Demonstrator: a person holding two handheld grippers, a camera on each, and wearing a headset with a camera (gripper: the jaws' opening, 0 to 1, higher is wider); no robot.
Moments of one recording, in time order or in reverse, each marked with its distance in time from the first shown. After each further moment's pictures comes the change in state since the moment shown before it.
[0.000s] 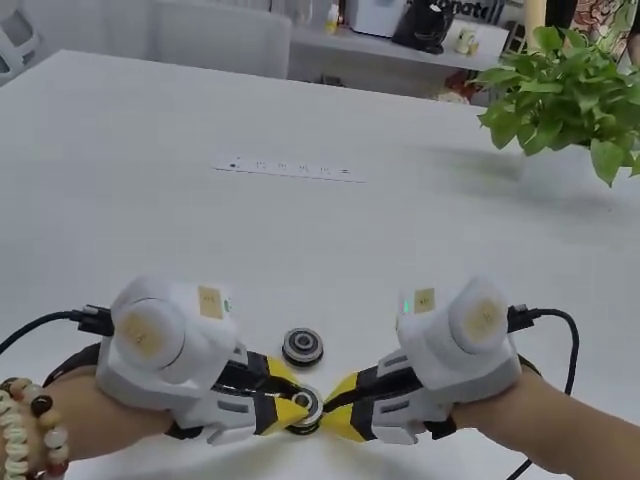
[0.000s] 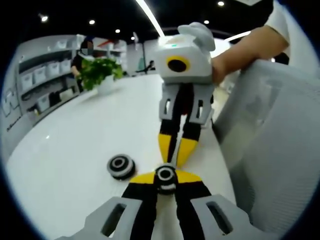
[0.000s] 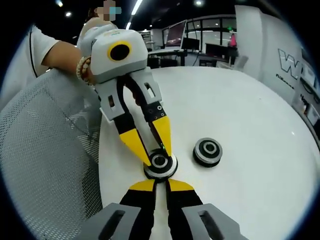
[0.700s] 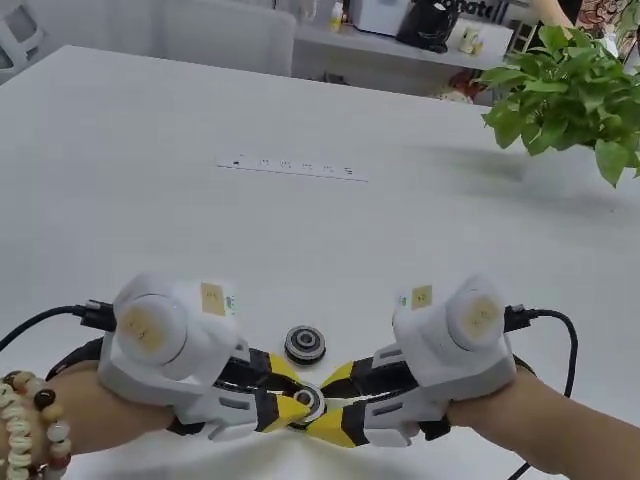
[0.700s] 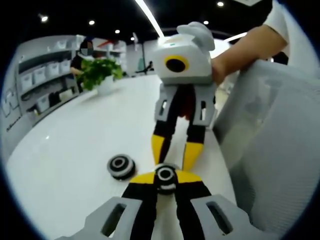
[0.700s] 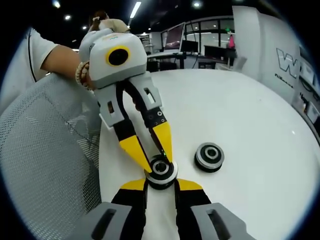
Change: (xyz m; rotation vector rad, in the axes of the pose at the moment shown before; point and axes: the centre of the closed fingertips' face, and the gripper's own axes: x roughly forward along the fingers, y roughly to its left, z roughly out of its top) left arm 0.000 0.000 0.000 0.001 -0.006 -0.004; right arm 0.004 0.001 0.008 0.020 -0.031 0.005
